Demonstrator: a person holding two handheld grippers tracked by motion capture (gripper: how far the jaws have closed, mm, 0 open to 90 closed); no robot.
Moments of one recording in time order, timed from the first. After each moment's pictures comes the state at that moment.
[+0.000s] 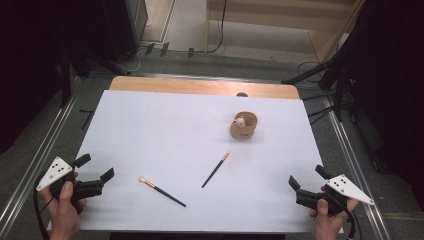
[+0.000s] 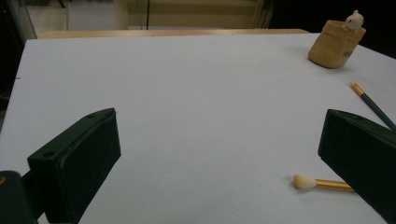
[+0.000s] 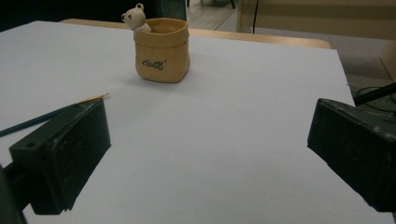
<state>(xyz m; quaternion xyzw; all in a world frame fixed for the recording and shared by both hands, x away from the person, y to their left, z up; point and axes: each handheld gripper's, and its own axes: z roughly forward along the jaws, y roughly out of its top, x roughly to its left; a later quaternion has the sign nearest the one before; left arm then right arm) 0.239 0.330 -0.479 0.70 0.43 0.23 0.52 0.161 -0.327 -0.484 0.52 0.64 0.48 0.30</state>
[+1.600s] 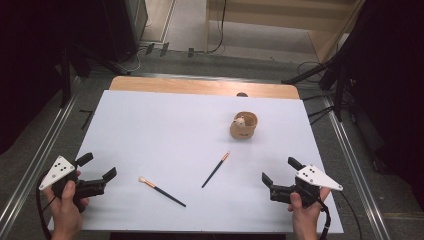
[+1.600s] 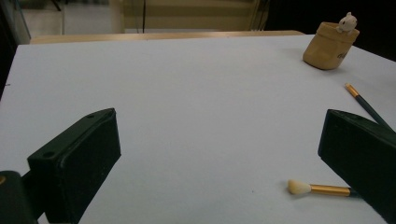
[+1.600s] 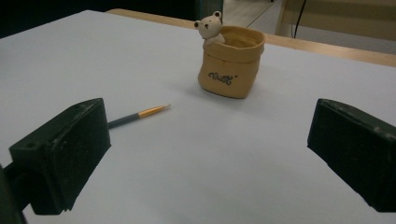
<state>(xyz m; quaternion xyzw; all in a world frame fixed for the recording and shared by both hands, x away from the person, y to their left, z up) 0.240 0.324 -0.478 0.70 0.42 0.23 0.53 0.184 -0.260 -0.462 0.47 0.69 0.48 0.27</state>
